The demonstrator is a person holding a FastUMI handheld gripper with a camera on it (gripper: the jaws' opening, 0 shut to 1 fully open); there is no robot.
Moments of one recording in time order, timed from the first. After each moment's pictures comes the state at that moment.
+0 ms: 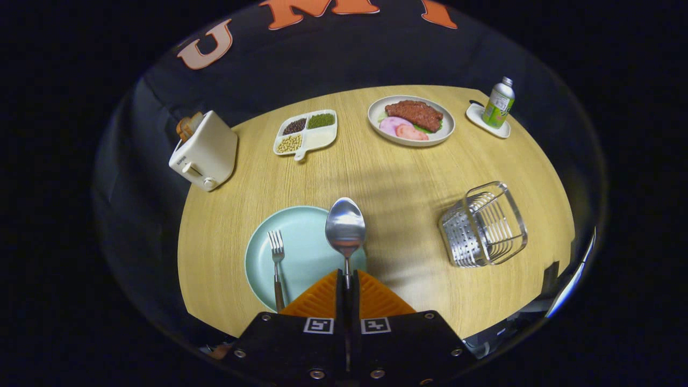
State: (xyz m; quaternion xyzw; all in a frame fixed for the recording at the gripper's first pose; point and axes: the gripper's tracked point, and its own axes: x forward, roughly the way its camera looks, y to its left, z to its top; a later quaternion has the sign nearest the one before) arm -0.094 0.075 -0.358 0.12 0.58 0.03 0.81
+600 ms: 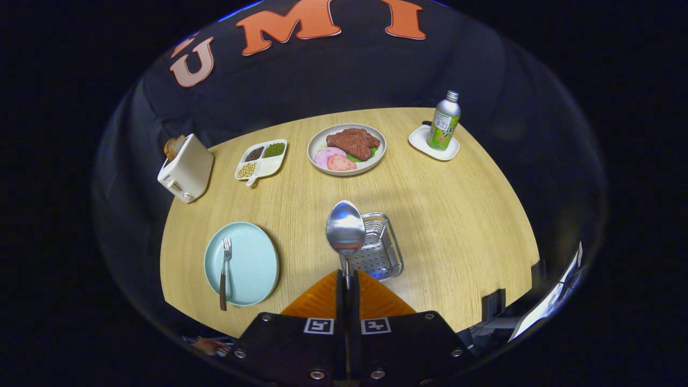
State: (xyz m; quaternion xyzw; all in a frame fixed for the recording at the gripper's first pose) arm -0.100 -0.073 -0.344 0.09 0.55 0.00 0.83
